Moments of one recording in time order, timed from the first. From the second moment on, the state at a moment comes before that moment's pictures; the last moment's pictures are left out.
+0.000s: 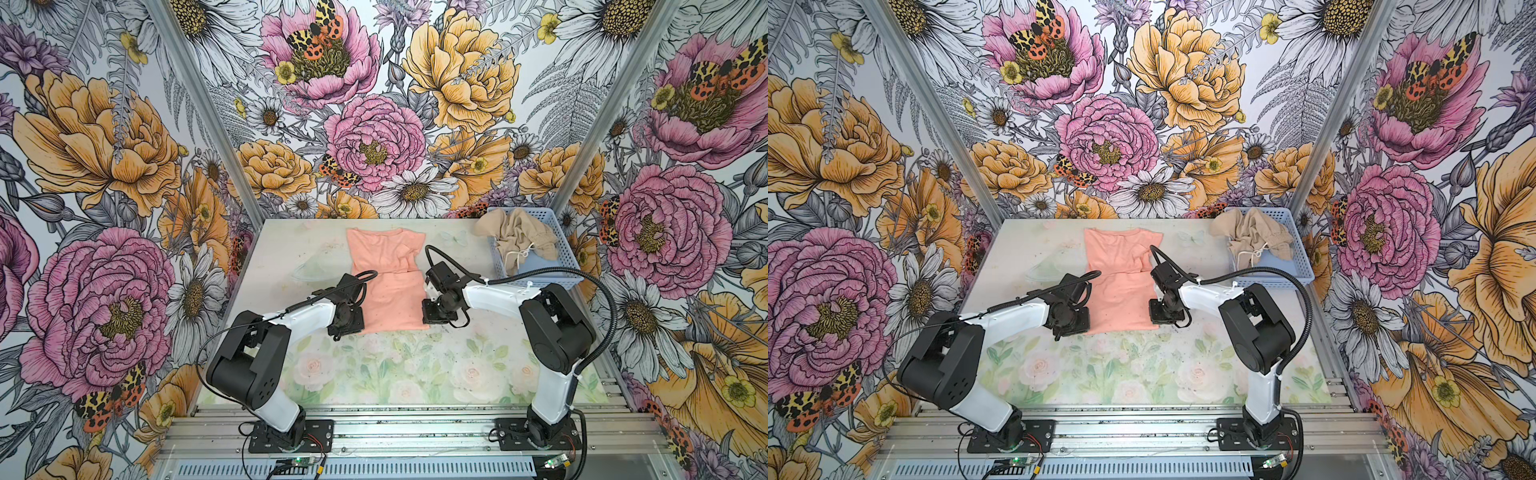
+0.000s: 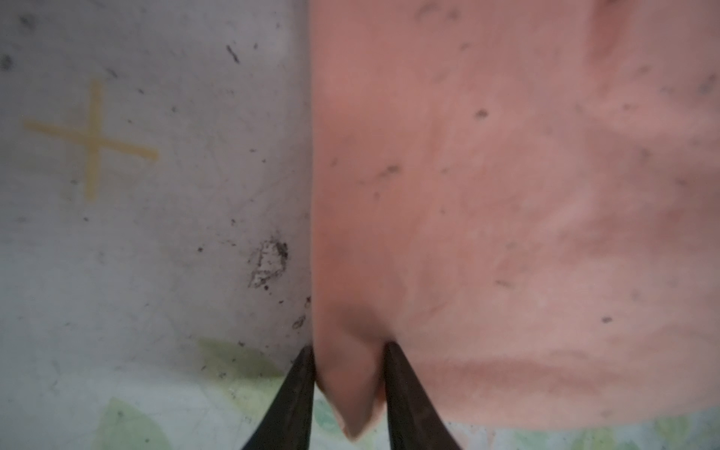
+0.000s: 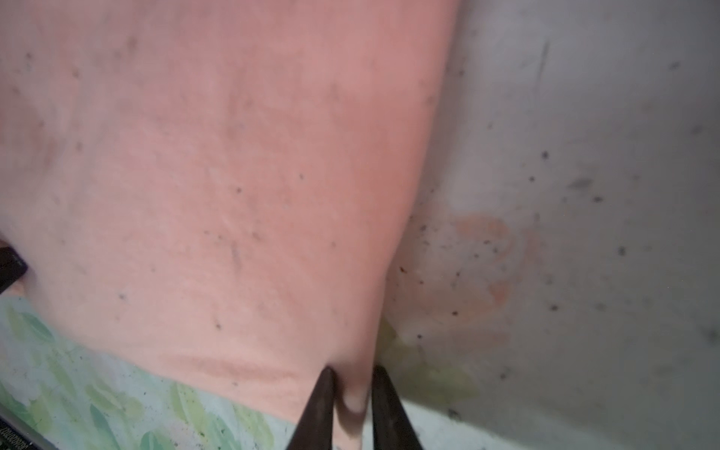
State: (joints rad) left arm -0.43 1.60 0.86 -0.55 -0.04 -0.58; right arm 0.57 1.88 1.18 -0.59 -0.25 0.45
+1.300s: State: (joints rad) left arm -0.39 1.49 0.71 -0.36 -0.01 -0.63; right arm 0.57 1.83 1.08 -0.46 -0.32 0.50
